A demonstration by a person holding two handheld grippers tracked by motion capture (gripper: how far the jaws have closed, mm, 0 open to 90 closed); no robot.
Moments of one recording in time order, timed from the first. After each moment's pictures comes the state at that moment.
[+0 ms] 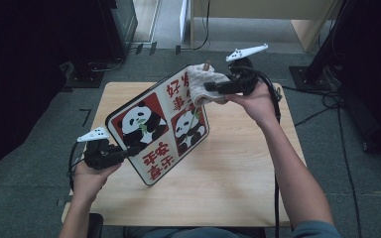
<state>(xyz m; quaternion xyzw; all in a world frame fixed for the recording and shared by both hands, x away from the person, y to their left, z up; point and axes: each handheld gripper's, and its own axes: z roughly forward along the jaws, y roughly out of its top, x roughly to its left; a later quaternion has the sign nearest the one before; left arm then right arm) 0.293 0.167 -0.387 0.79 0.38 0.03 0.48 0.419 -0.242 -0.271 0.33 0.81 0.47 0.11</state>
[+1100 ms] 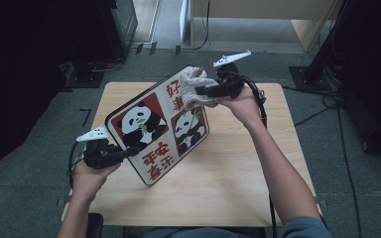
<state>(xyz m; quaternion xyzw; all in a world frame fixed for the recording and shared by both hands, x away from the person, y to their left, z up) 0.295 0.169 -0.387 0.79 0.37 0.03 0.48 0.440 -0.219 -0.306 0.34 0.81 0.46 0.10</state>
